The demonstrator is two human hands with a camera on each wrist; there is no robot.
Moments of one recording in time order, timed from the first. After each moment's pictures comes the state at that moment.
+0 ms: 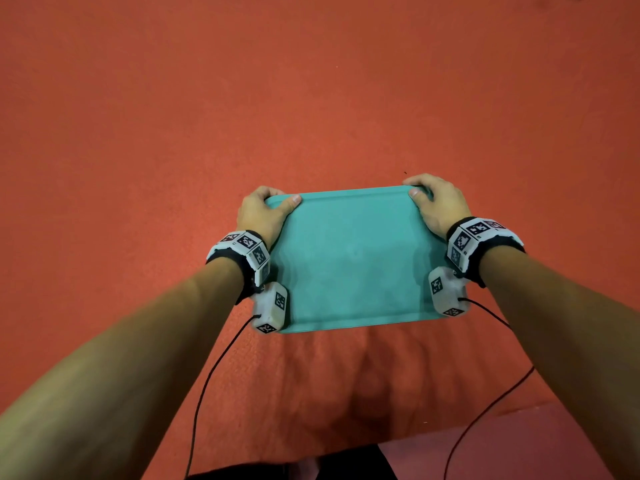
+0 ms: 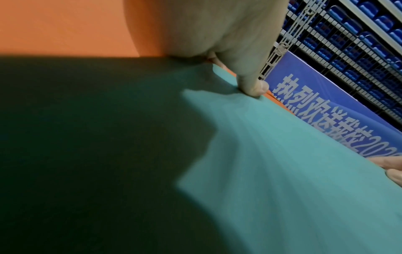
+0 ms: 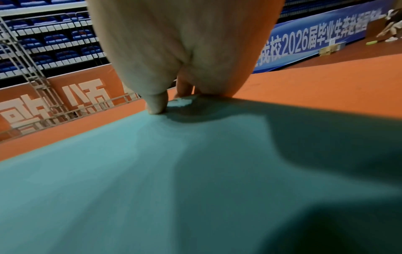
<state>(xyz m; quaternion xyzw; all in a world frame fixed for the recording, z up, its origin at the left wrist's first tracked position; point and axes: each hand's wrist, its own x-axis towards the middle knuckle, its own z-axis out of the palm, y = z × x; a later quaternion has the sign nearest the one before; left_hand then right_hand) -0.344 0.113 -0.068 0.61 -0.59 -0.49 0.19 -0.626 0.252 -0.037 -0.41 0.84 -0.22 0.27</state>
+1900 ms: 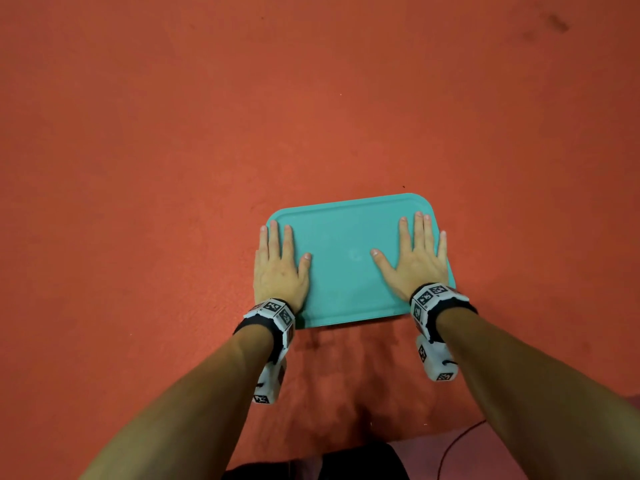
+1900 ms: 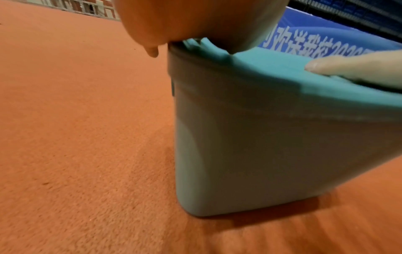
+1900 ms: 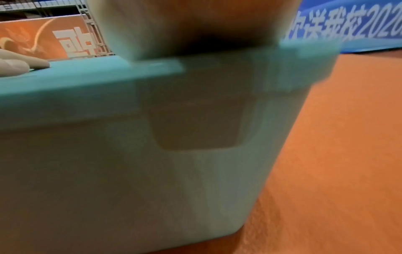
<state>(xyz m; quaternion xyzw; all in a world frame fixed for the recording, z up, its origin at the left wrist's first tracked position) -0.317 0.219 -0.070 0.55 -0.81 -0.21 0.03 -0.546 0.324 -0.067 -0.47 0.88 0.03 0.12</state>
